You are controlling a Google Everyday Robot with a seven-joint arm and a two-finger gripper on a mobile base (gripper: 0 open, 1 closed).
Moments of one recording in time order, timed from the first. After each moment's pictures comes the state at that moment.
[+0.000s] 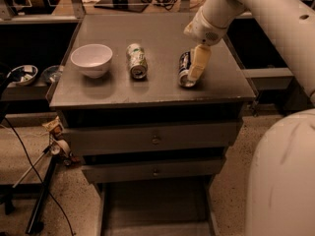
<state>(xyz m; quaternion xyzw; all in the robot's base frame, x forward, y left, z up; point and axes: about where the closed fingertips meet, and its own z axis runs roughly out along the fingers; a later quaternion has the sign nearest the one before) 0.703 -0.105 0.886 -0.69 0.68 0.02 0.23</state>
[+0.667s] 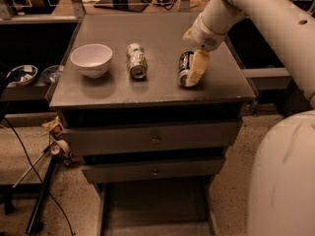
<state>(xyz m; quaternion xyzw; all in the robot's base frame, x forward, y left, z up) 0.698 -0.101 0.869 -0.69 0.69 0.04 0.23</state>
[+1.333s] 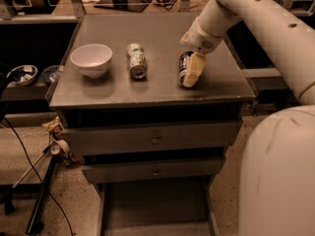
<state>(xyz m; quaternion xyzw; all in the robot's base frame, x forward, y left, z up) 0.706 -0.095 0.855 -0.69 0.69 0.06 0.22</state>
